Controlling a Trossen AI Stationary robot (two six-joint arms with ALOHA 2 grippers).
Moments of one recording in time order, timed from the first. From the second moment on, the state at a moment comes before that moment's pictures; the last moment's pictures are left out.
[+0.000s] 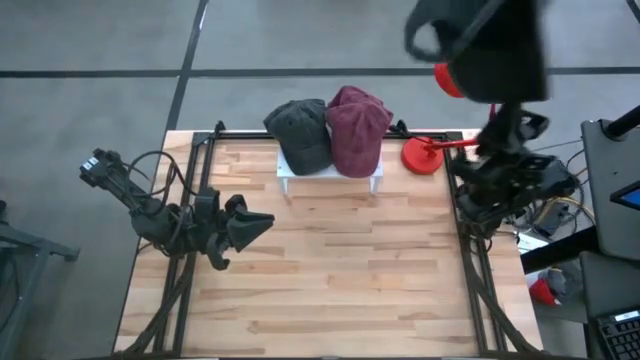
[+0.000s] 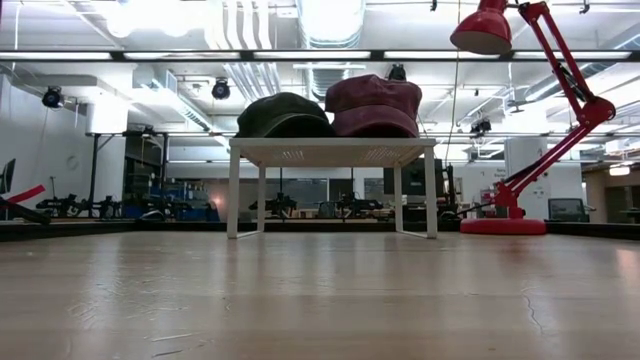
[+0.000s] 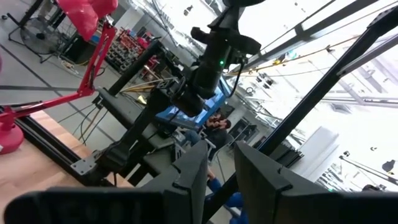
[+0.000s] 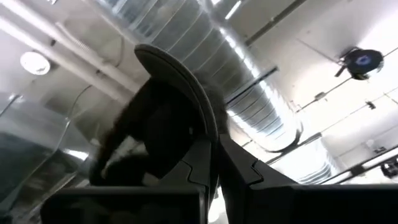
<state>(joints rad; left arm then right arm) -0.64 1.07 1.08 0.36 -0.79 -0.55 0.35 1.32 1.33 1.57 0.38 -1.15</state>
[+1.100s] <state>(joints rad) -0.48 1.55 2.28 -0.16 -0.99 0.35 0.35 1.44 1.32 1.32 0.34 -0.76</state>
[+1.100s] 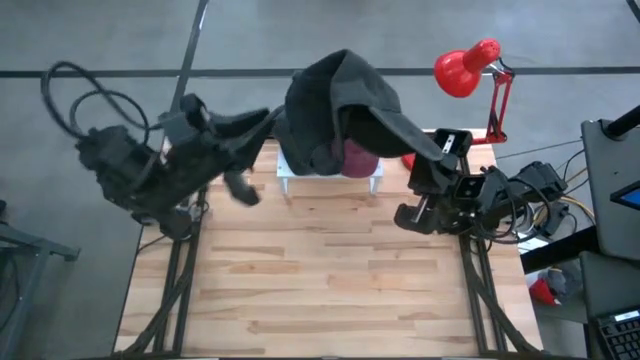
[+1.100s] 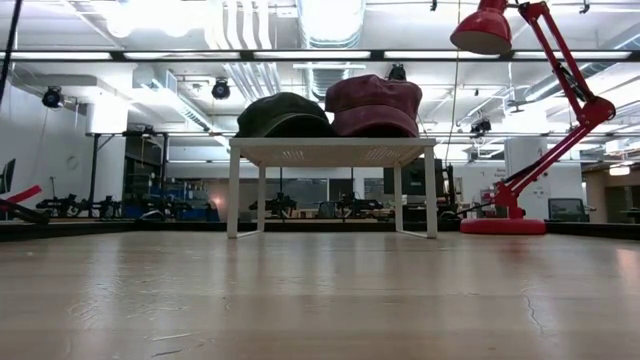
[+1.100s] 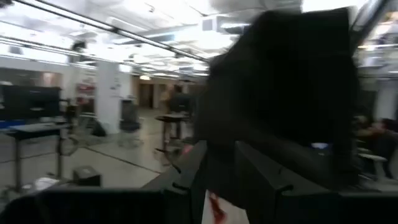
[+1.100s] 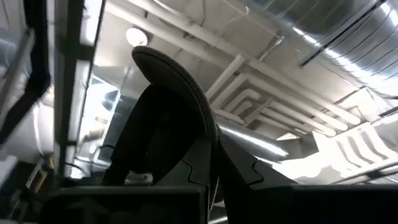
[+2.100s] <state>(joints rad) -0.18 1.66 2.36 -0.01 -0.88 0.44 0.37 1.45 1.32 1.00 0.29 -0.71</state>
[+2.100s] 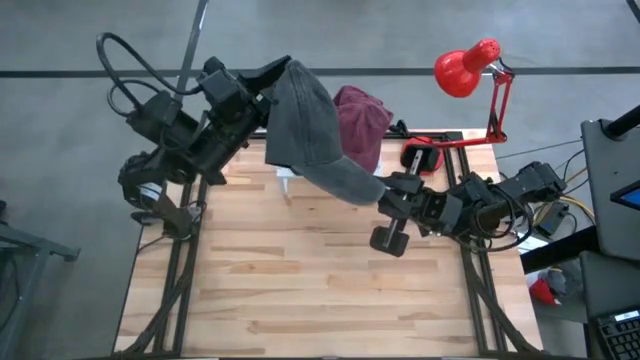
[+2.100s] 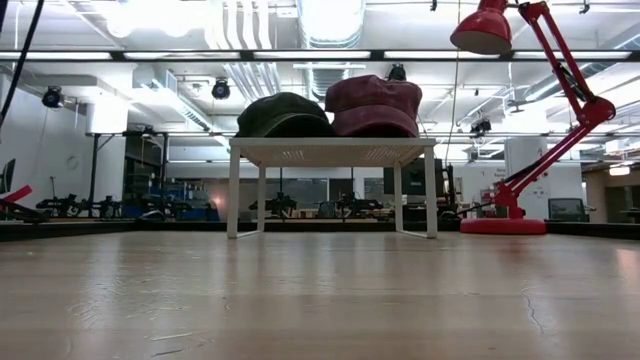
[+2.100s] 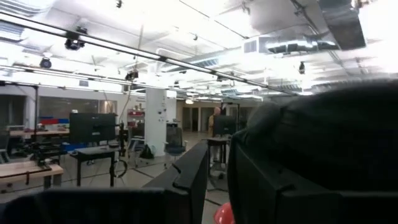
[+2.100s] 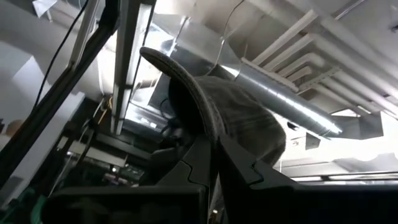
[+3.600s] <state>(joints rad) -0.22 1.61 2.36 0.25 -1.20 1.05 0.37 1.45 1.35 0.98 0.39 -1.01</state>
